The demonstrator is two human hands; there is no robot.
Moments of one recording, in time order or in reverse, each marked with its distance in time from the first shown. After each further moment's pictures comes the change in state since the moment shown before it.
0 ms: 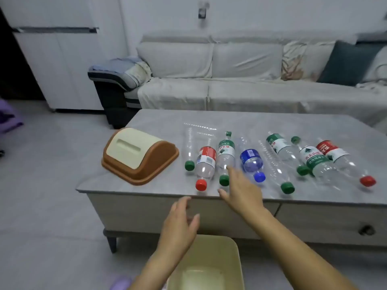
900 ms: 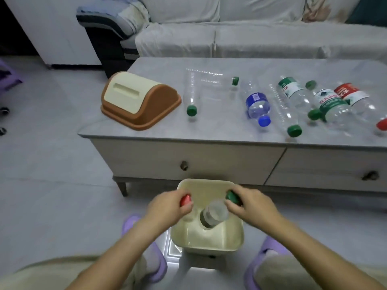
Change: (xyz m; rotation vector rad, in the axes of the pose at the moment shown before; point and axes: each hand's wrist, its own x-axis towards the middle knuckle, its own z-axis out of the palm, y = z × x) left_hand -0.062 -0.062 0.011 0.431 -0.401 -0.043; right_hand -0.148 0.029 0.042 0.138 -0.397 -0.074
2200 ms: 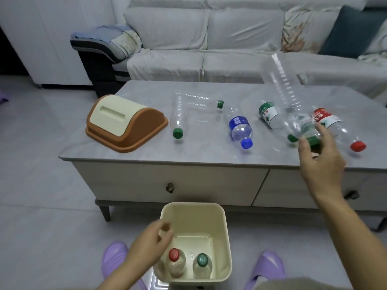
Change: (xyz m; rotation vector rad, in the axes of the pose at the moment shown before) left_hand 0.001 -0.018 0.047 -0.440 0.126 -0.062; right_hand 0.023 0.084 -0.141 0.380 0.969 0.147
